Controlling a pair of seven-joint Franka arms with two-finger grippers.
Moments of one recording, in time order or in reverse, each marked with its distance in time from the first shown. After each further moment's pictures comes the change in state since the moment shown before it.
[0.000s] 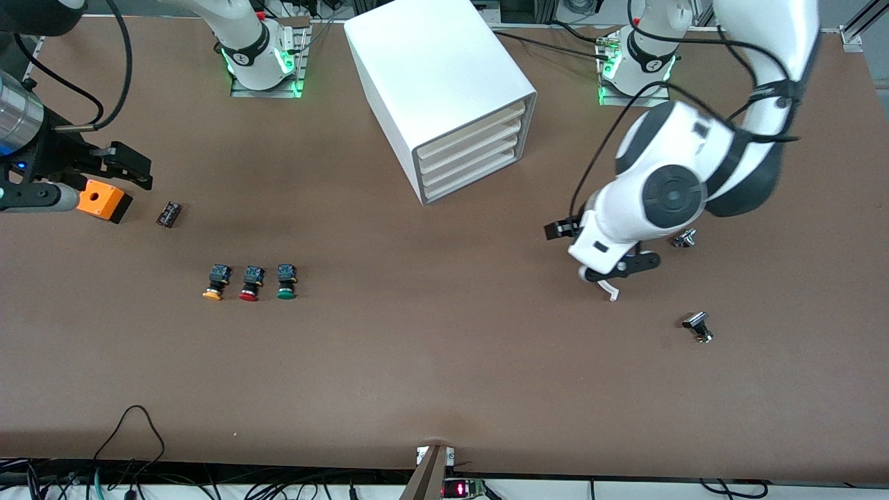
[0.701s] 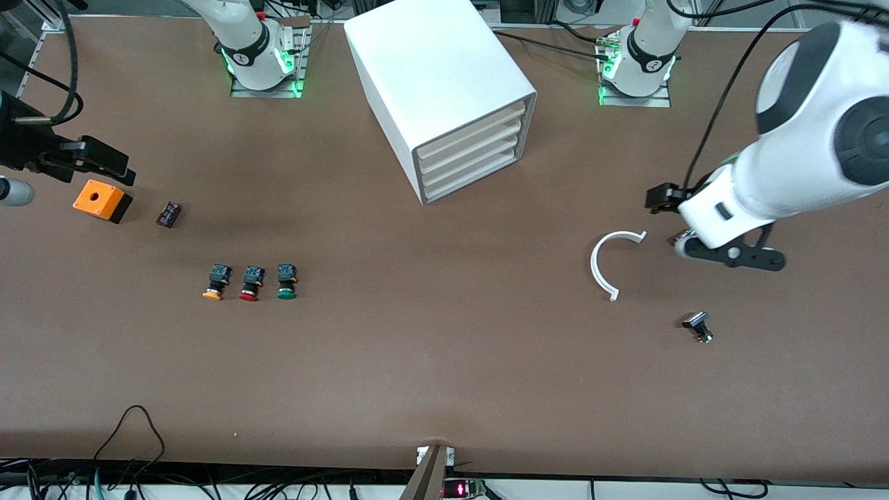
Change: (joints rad) left arm 0.088 -0.092 0.074 0.212 0.080 -0.279 0.572; right arm -0.498 -0.037 0.551 0.007 -0.083 -0.009 0.099
